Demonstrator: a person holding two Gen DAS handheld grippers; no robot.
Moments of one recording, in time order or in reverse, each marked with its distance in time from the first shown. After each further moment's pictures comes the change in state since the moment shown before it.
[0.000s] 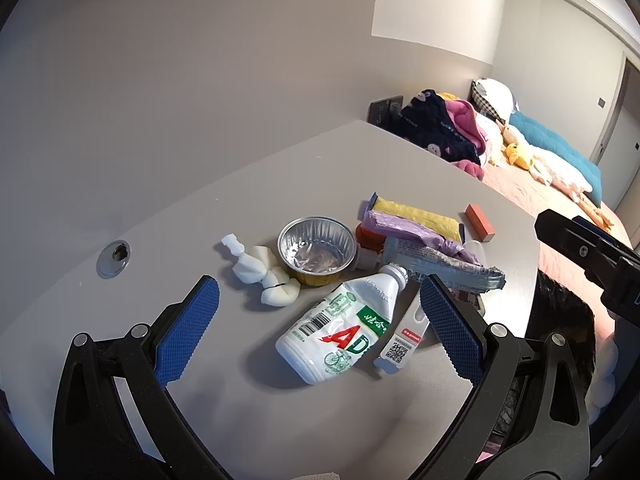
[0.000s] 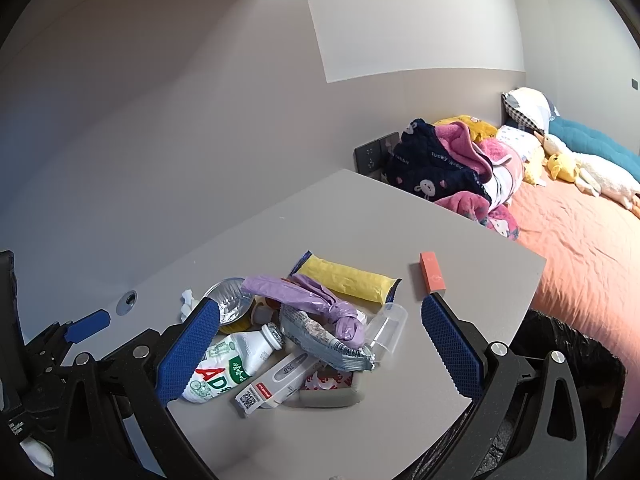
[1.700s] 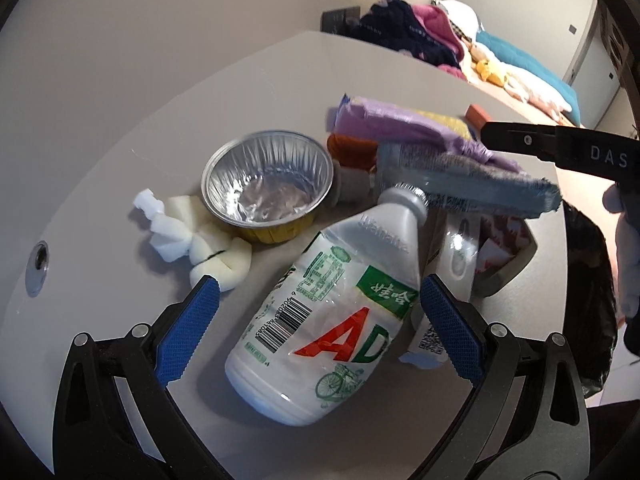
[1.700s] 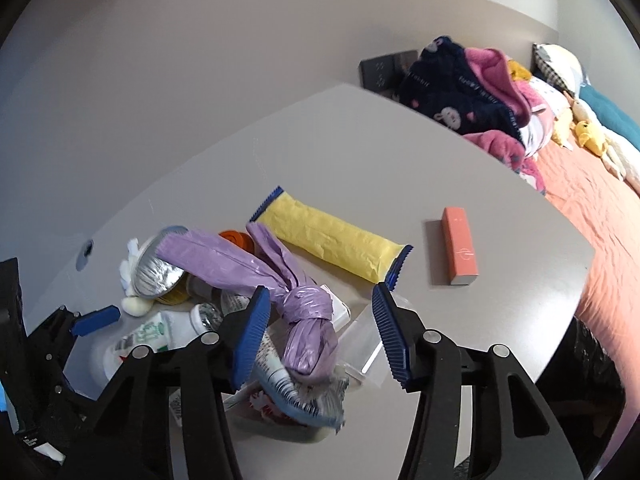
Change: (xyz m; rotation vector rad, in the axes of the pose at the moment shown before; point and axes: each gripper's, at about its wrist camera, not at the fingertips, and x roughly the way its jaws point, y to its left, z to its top) left arm 0.113 -0.007 -0.026 0.183 0.258 -0.122; right arm 0.124 -0.023 -0.003 -0.075 0.328 0.006
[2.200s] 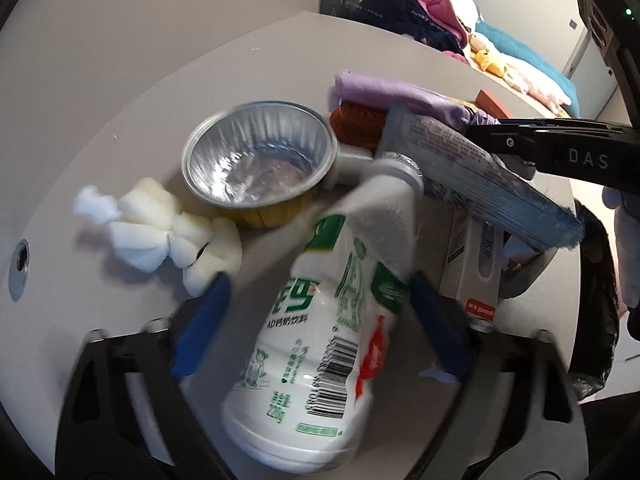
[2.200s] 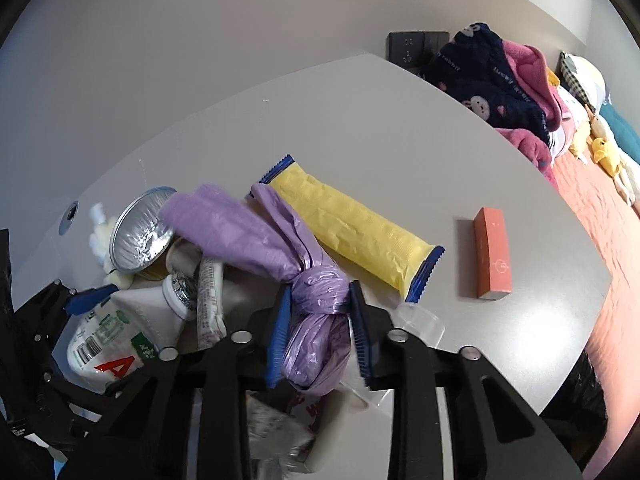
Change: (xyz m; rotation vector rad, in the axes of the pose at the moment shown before) left arm 0.023 0.004 0.001 -0.004 0.021 -0.014; right arm 0.032 0.011 0.003 -0.083 0.087 -0.004
